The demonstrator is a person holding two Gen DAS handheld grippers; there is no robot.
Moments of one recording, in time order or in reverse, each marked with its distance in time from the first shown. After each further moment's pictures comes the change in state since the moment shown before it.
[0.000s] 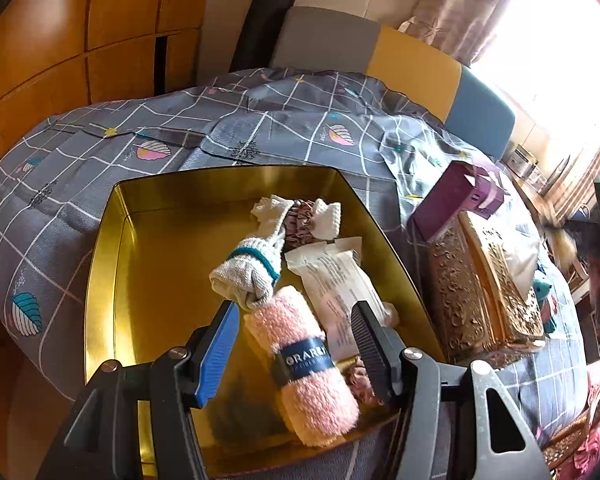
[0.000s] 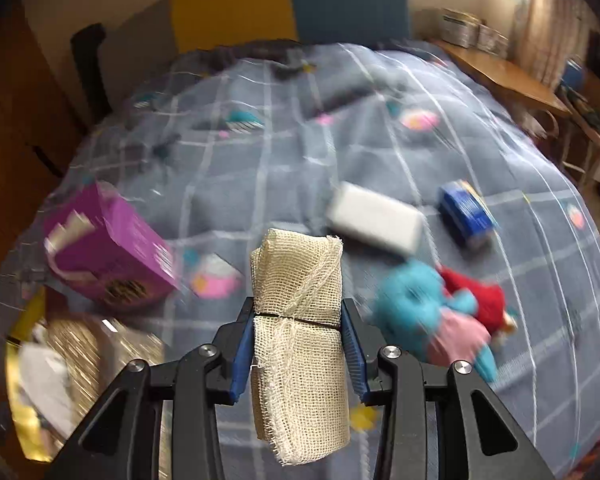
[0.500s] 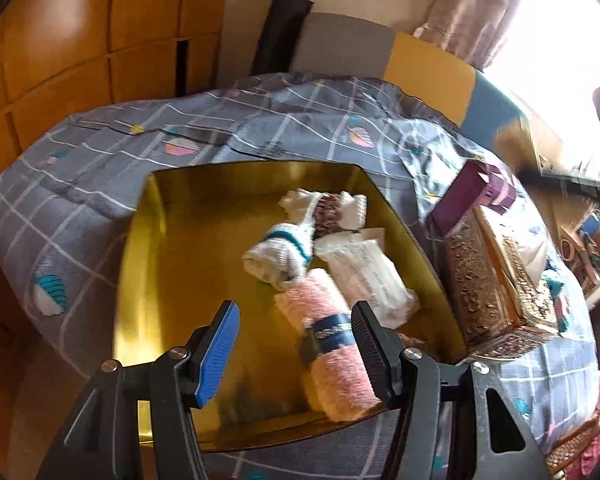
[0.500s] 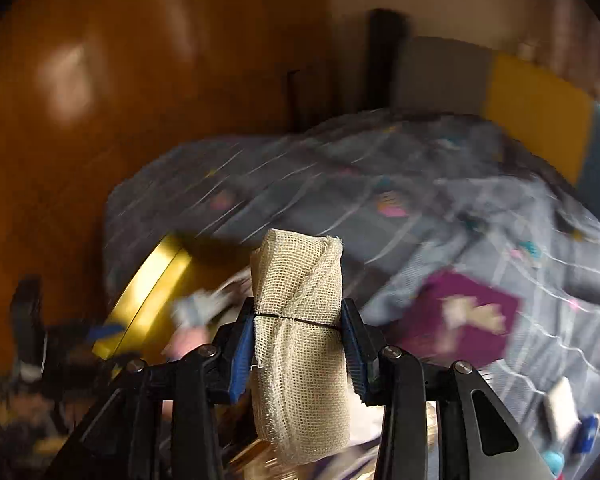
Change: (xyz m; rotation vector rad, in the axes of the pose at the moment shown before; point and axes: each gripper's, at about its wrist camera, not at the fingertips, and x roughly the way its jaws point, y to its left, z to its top) left arm -0.019 0.013 -0.019 -0.024 -0.035 0.093; right arm -0.055 0.255 -0.086 -0.777 0.007 0.527
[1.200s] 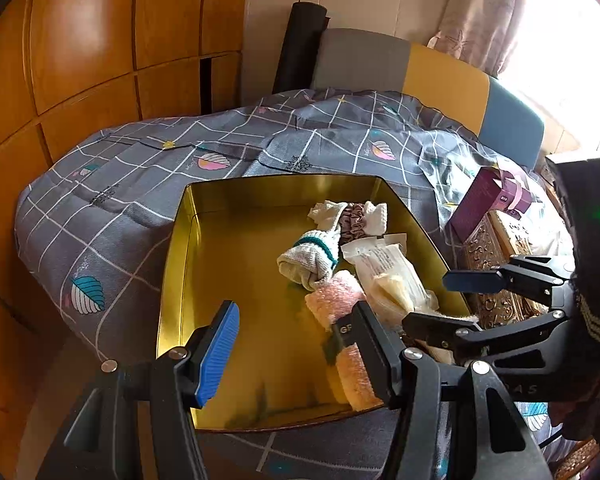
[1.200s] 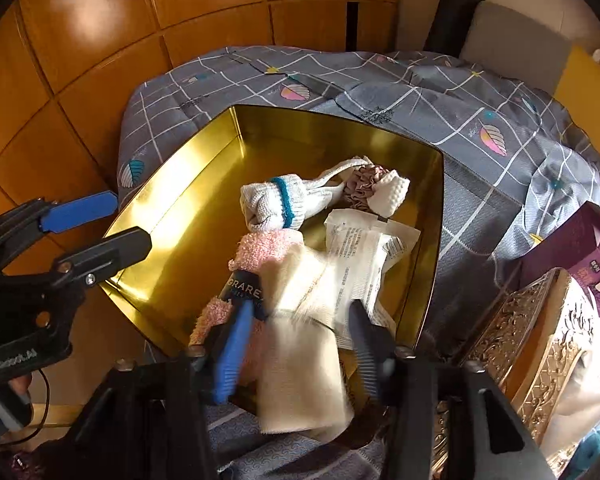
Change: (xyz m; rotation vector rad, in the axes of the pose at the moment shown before) left arm -0.018 0.004 -0.009 0.008 -0.050 0.079; right arm 0.105 0.086 -0.055 -0.044 0.151 -0.046
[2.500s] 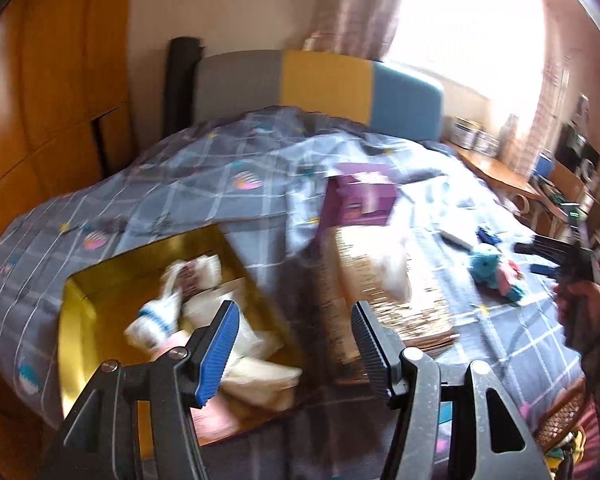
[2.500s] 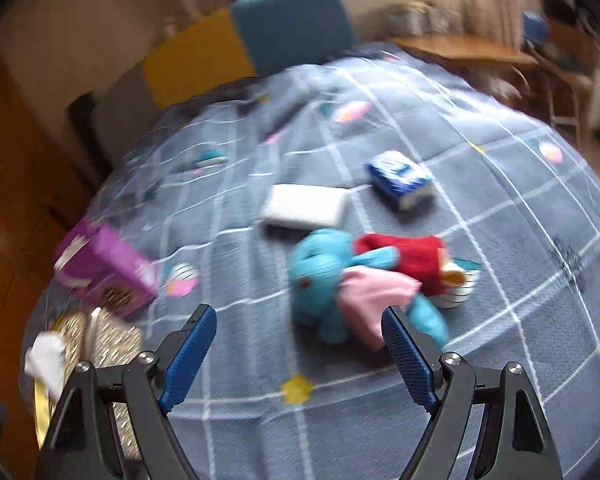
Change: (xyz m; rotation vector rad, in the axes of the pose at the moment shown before) left arm -0.040 -0.156 0.028 0.287 -0.064 -0.254; right arm -0.199 -0.337 -0.274 1.114 -0.291 -0.419
